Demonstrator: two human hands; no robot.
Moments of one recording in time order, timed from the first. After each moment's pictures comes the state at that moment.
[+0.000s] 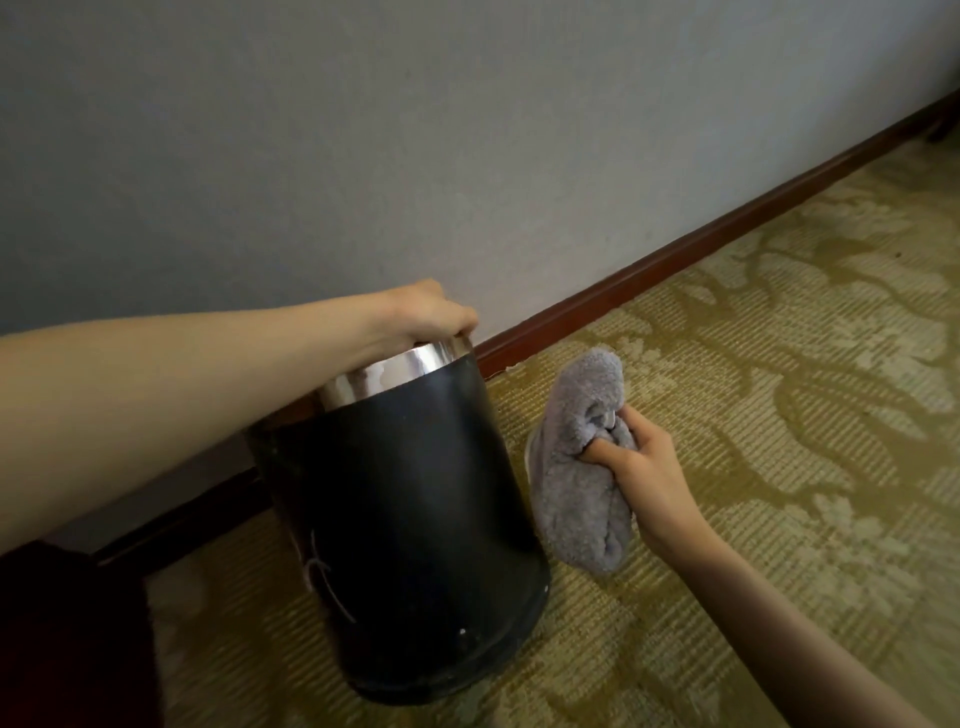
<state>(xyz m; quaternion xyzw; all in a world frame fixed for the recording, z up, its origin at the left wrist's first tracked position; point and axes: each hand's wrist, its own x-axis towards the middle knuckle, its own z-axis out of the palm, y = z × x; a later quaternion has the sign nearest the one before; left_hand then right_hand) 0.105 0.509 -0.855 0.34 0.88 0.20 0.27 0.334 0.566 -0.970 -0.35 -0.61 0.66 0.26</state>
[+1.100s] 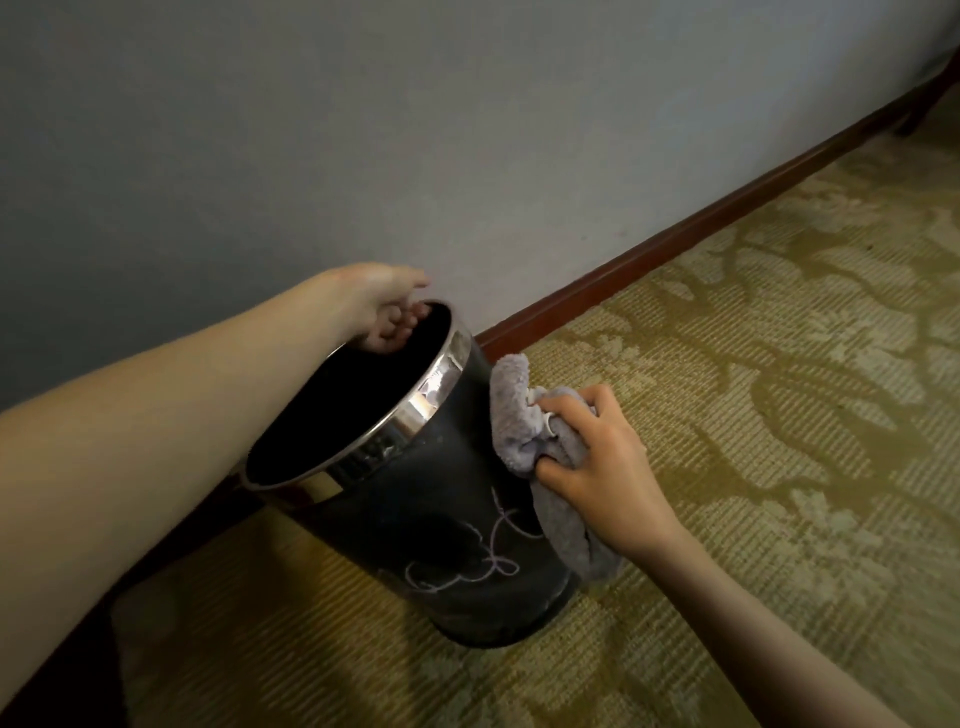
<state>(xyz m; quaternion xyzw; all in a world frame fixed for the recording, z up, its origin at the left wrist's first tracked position) 0.083 0.536 -0.851 0.13 0.83 0.30 0.45 0.331 0.561 -0.946 -0.28 -0.87 0.34 0.22</state>
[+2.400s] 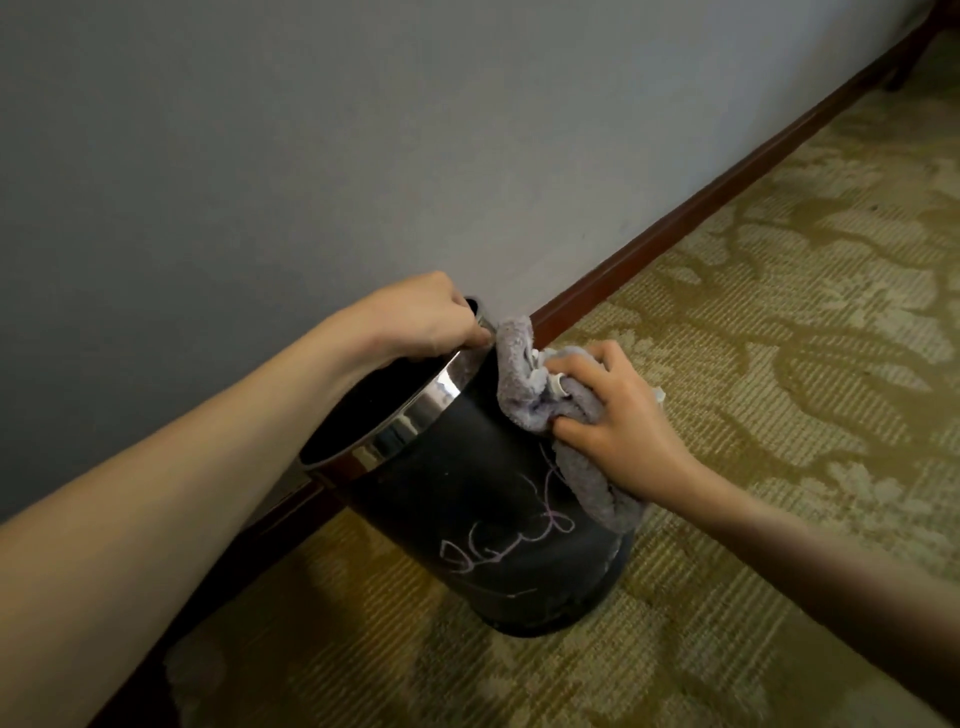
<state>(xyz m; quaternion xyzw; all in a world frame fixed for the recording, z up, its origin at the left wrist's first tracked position) 0.120 0.523 -0.819 0.48 0.84 0.11 0.23 0.304 0.582 -0.926 -0.27 -0.86 0.36 0.24</state>
